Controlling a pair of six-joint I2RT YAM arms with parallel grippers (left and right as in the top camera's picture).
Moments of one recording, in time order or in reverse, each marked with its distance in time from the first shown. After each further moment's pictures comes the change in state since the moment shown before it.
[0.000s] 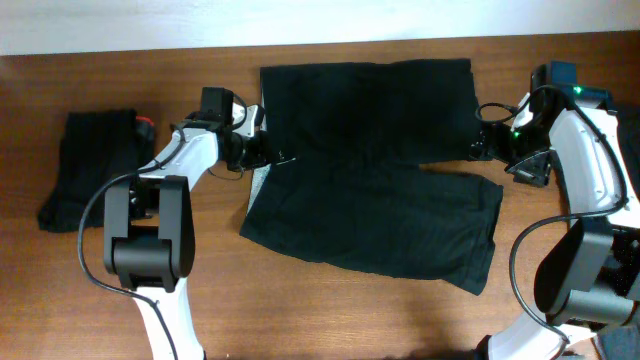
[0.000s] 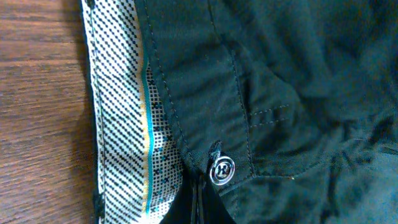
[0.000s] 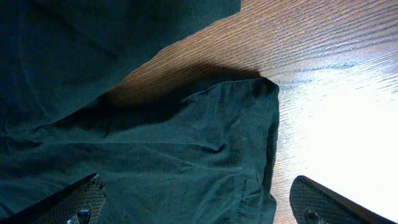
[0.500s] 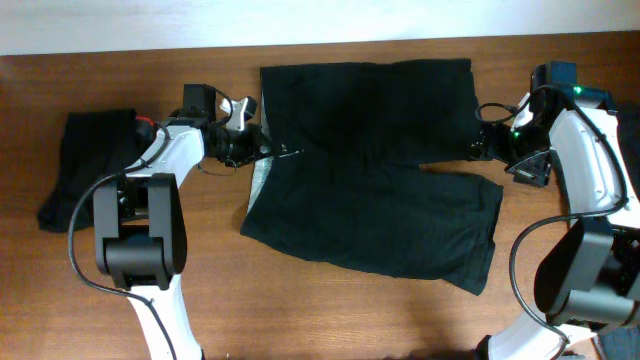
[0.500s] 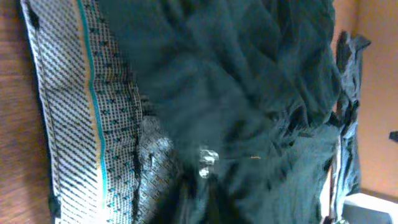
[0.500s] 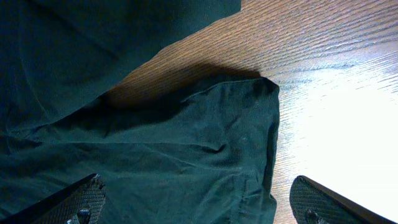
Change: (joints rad) left arm 0.050 0.006 0.025 -0.013 0.233 0.001; right arm 0.000 0.000 0.000 0.000 0.000 0.000
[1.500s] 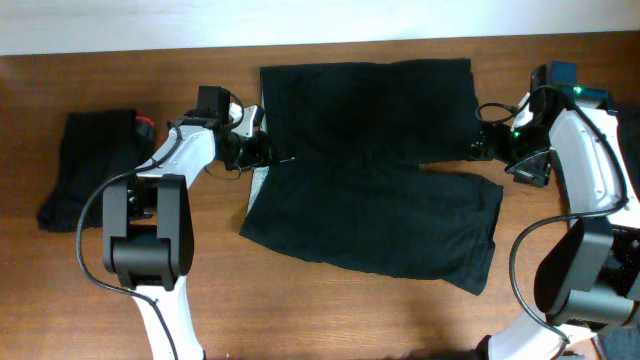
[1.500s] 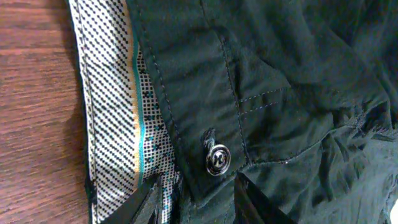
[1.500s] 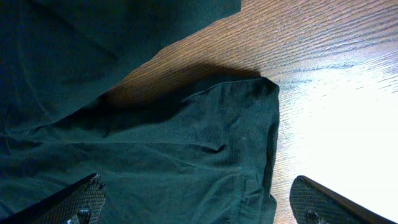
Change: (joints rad) left arm -0.048 0.001 0.001 -0.047 -0.221 0.037; right arm 0.000 0.000 0.000 0.000 0.000 -0.001
